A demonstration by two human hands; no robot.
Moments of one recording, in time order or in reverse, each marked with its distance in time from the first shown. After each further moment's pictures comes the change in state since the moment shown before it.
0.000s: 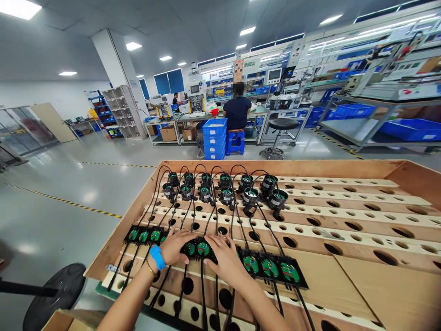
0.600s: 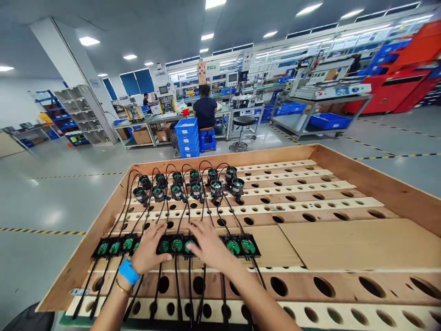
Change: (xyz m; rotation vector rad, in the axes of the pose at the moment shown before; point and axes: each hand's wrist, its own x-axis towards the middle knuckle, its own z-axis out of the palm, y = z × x) left_hand -0.013 0.037 -0.011 0.117 0.141 -0.131; right_hand -0.028 0.017 -0.039 -0.026 0.203 -0.092
